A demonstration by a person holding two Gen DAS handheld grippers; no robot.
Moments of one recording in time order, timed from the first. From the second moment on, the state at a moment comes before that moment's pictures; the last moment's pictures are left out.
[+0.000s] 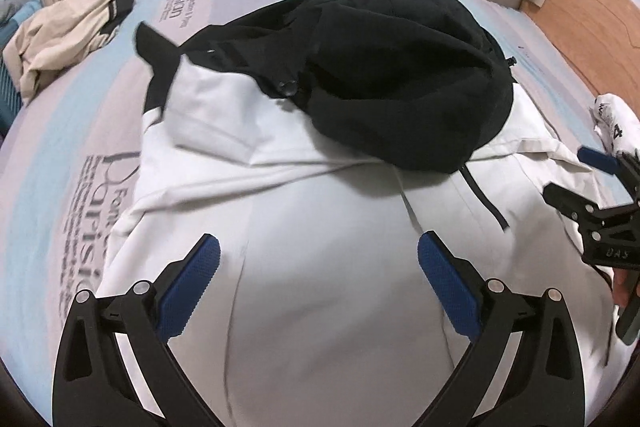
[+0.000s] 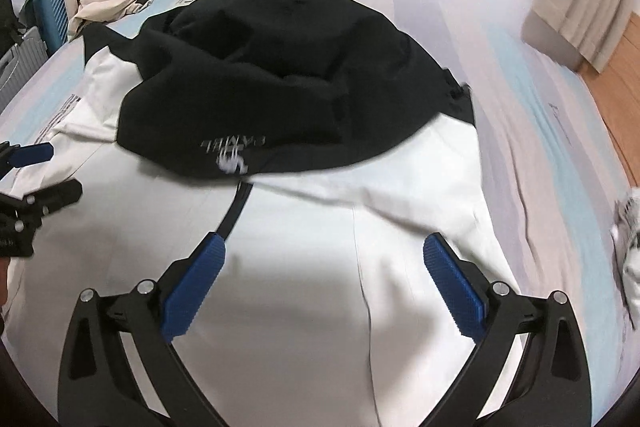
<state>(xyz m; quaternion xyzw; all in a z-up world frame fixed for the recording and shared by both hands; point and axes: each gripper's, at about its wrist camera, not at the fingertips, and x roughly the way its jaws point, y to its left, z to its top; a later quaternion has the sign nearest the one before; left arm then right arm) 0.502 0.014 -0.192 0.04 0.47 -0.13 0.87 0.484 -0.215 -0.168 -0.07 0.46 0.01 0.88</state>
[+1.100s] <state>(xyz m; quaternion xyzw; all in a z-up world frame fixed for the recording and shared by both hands) 0.262 0.099 -0.149 0.05 0.53 -0.03 0.85 0.268 -0.289 -0.140 -0.04 0.51 0.01 0.86</state>
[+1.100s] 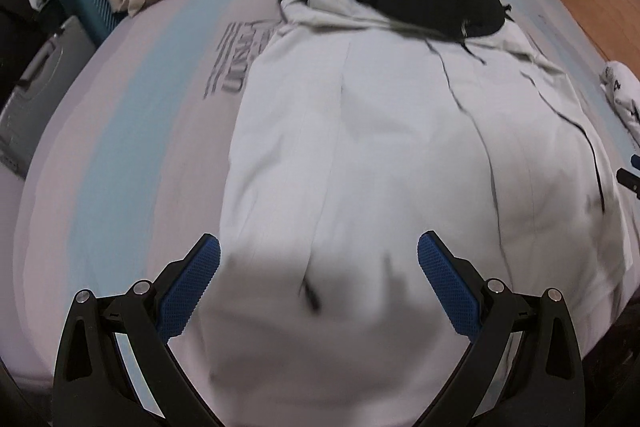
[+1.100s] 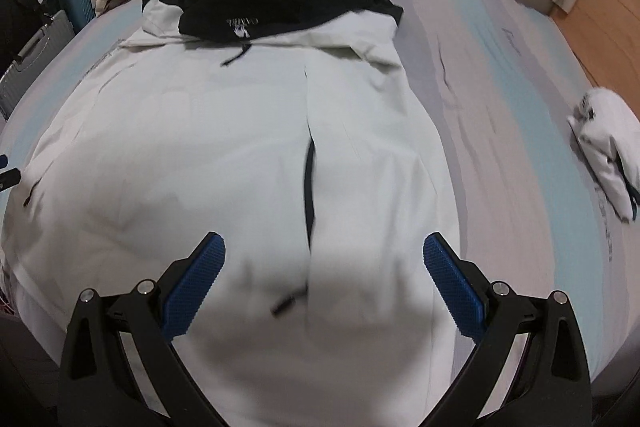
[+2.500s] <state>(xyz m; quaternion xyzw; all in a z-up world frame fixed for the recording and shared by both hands) 0.211 0.144 -0.196 0.02 0.60 -0.05 0.80 0.190 -0.350 -0.197 0.06 0.63 0.03 0.78</state>
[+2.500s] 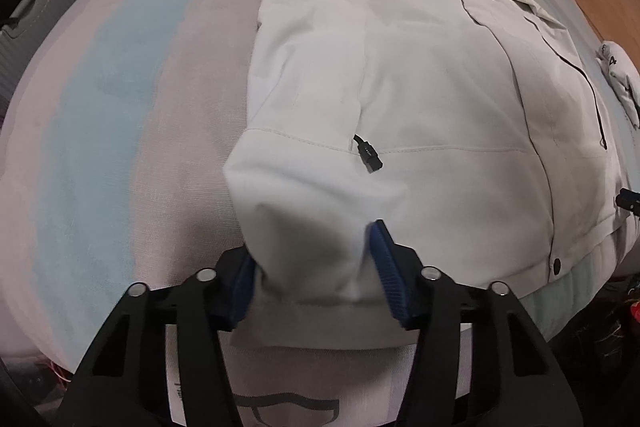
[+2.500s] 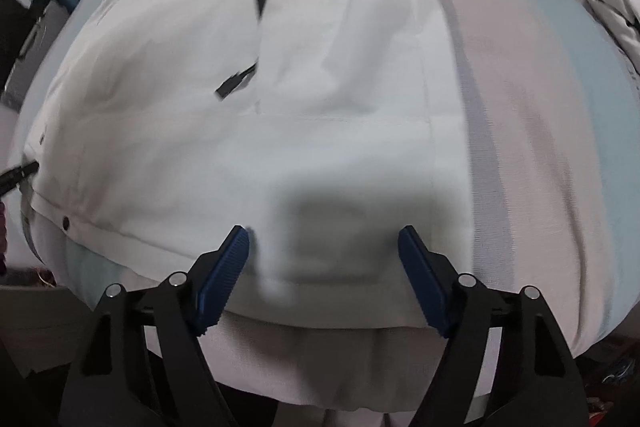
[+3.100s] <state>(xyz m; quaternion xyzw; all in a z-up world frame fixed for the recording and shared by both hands) 0.221 0.146 -0.209 0.02 0.62 -0.05 0.79 0.193 -0.392 -0.217 0.09 0.66 0.00 0.74</state>
